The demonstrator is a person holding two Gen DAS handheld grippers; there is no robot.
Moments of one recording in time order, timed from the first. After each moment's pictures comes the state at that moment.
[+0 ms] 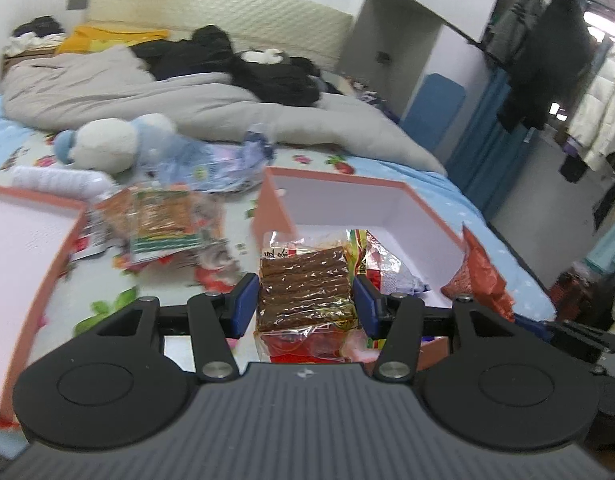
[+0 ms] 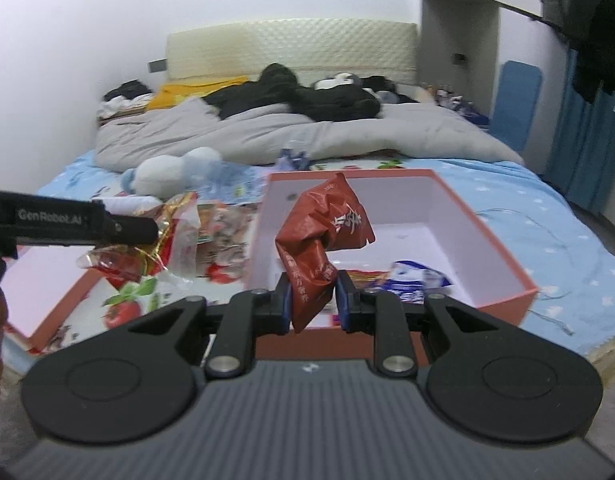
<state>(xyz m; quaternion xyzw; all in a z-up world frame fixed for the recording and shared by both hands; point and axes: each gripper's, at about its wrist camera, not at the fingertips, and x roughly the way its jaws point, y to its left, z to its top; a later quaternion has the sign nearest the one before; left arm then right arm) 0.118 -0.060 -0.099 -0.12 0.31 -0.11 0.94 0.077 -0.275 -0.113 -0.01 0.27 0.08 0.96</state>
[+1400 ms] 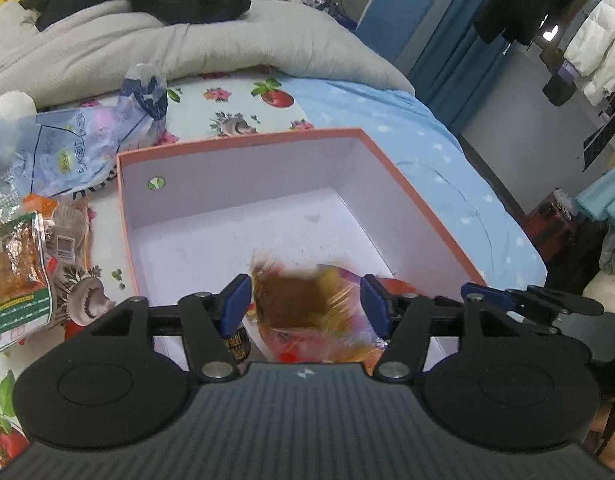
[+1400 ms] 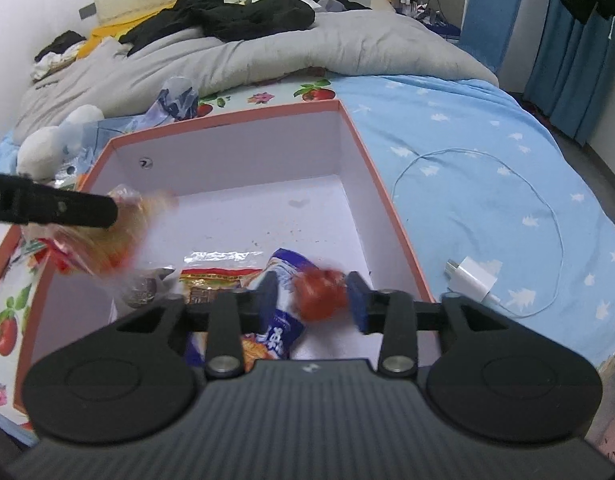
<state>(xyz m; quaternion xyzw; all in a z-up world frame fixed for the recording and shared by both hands) 0.335 -0.176 -0.133 -0.08 0.44 -0.19 0.87 0.250 -0.386 -0.156 0.00 0.40 0.04 0.91</state>
